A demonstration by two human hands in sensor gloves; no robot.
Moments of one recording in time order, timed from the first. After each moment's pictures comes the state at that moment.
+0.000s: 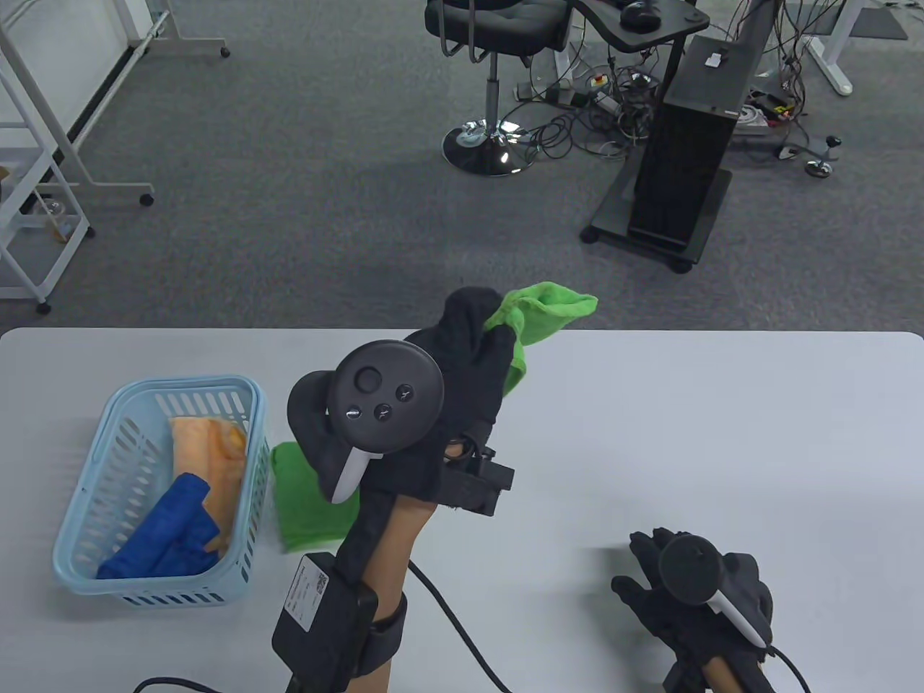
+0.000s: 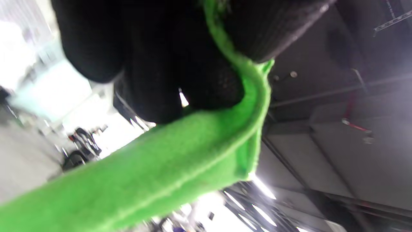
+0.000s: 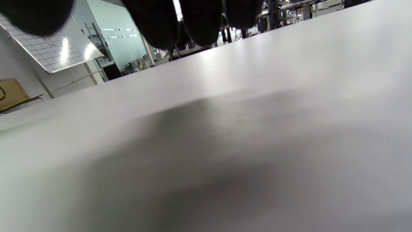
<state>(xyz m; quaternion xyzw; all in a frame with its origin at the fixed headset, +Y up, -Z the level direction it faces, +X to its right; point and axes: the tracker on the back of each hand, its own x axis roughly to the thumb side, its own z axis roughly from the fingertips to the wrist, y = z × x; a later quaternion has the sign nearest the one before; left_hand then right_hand) -0.075 -0.416 -0.286 0.21 -0.17 0.40 0.88 0.249 -0.743 -0.258 -0.01 0.09 0.98 0.16</state>
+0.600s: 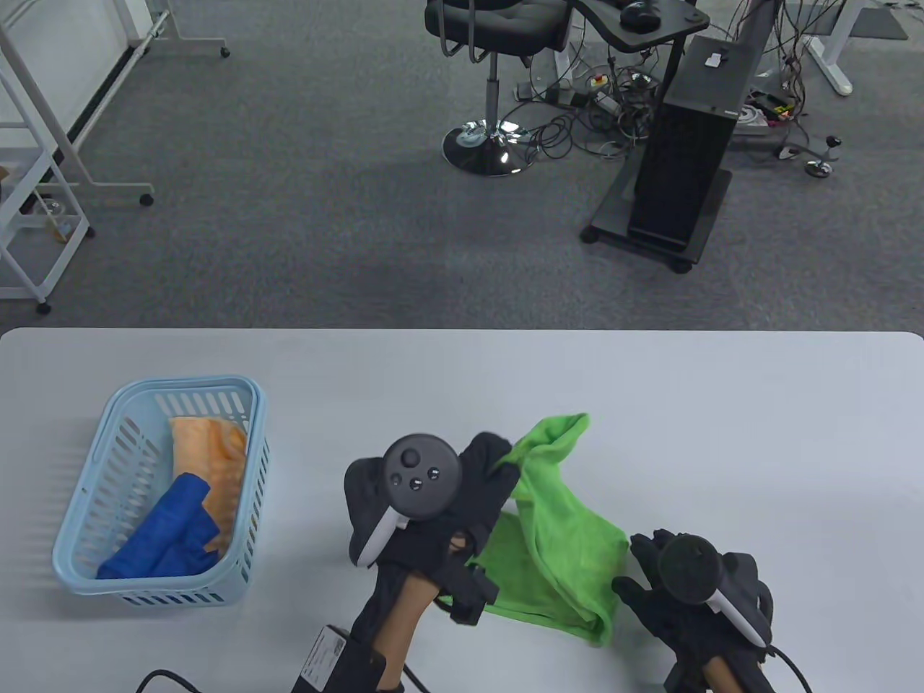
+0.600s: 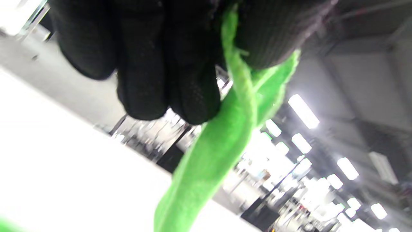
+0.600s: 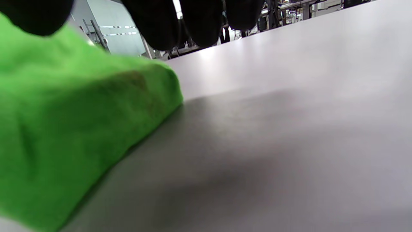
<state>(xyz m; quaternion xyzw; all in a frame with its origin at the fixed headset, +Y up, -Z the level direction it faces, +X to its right) -0.079 -0.608 -0.280 -0.03 -0.10 0.36 0.93 0.249 -0.747 -0.258 -0.01 0.10 0.98 0.15</state>
